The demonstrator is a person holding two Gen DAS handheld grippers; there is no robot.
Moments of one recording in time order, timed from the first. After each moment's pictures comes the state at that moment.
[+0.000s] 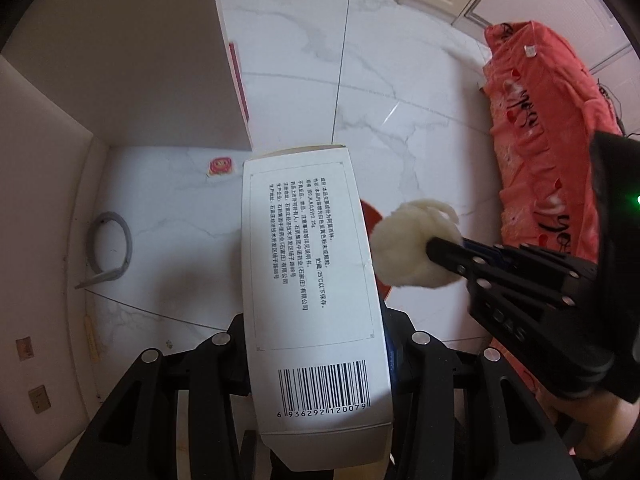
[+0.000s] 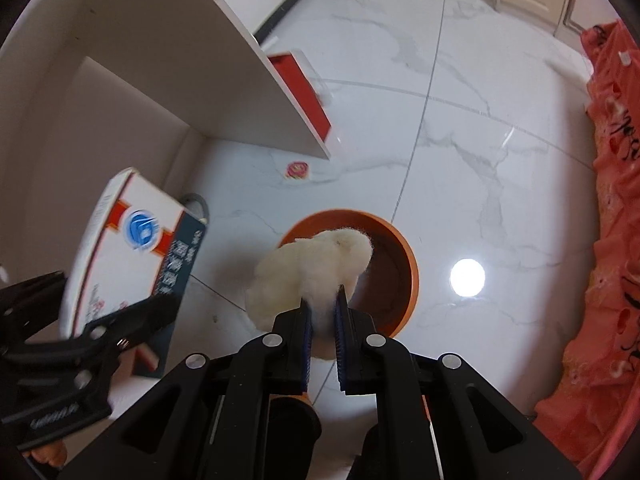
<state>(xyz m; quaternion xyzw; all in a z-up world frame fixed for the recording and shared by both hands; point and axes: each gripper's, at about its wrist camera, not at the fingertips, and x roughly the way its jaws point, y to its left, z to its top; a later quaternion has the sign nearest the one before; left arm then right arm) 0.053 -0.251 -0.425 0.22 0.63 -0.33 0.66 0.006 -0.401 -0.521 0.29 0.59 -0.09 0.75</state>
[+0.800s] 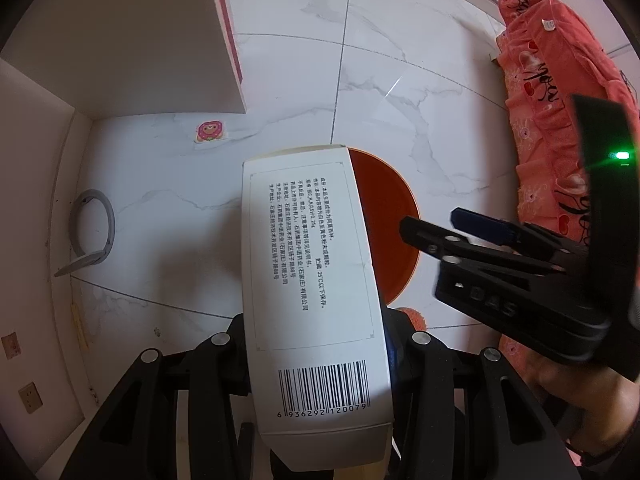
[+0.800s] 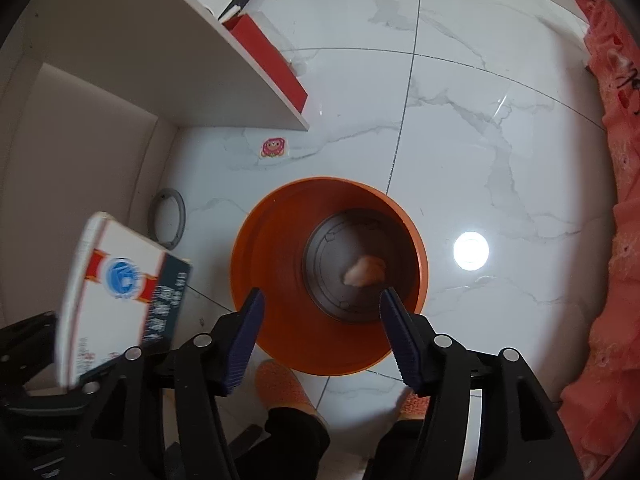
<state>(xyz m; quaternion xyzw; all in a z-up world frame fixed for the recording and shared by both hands) 0.053 -0.250 -0.490 0.24 0.66 -0.32 0.63 0.009 -0.409 -0.600 0.32 0.60 -0.10 0.72</state>
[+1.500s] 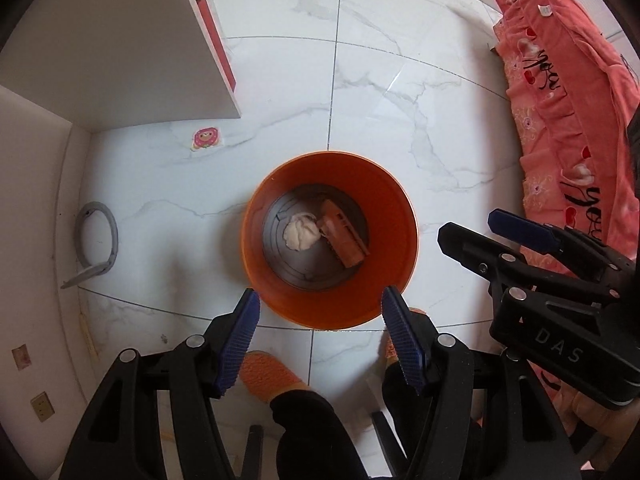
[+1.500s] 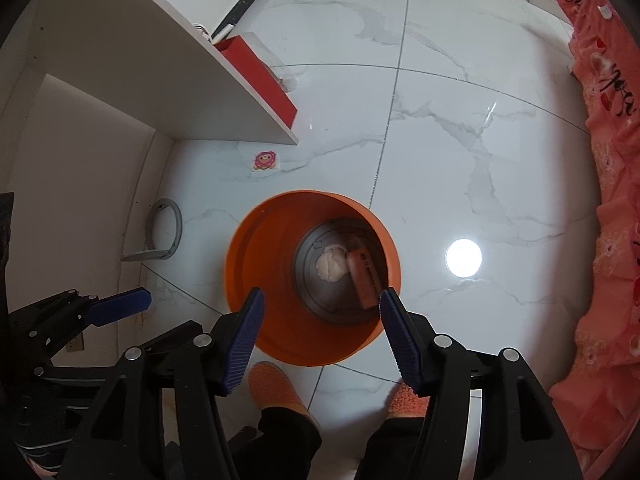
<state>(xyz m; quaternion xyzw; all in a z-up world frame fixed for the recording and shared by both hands) 0.050 -0.265 -0.488 0.26 0.65 -0.32 0.63 -0.012 -0.423 -0.571 0.32 0.59 -0.12 0.73</state>
